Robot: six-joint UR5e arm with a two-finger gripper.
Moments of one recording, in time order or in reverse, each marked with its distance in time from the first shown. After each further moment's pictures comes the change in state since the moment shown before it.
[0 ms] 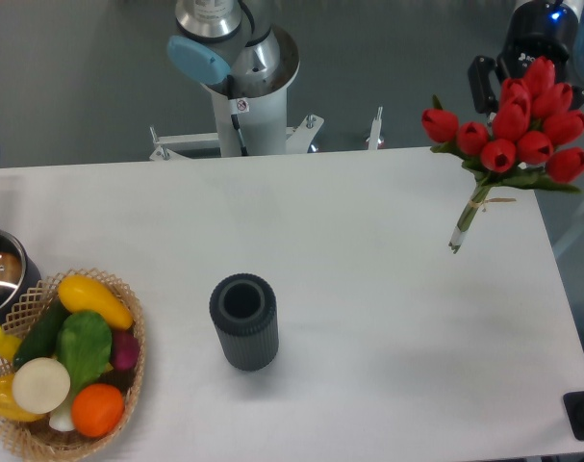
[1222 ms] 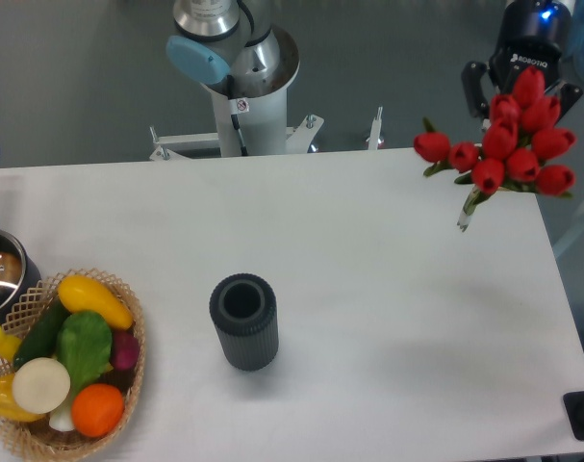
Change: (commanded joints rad) arm -0.063 0.055 -0.011 -0.002 0.391 -0.006
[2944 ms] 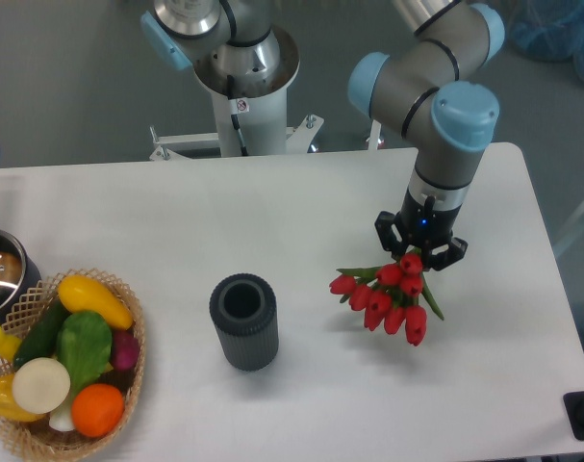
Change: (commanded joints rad) arm -0.385 -0.325 0.078 0.005 0.778 0.003
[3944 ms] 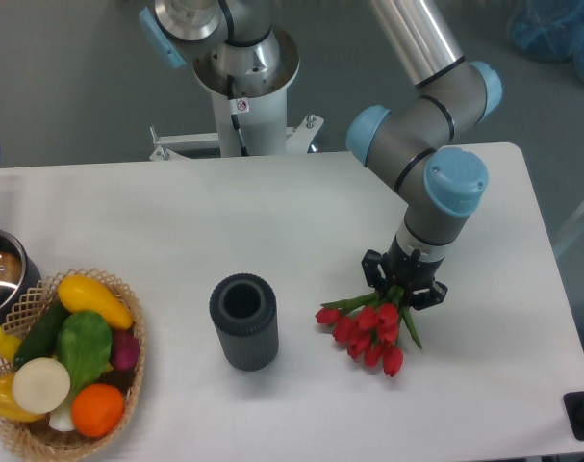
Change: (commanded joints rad) arm -0.037 -0.100 0.034 0.021 -0.029 -0.011
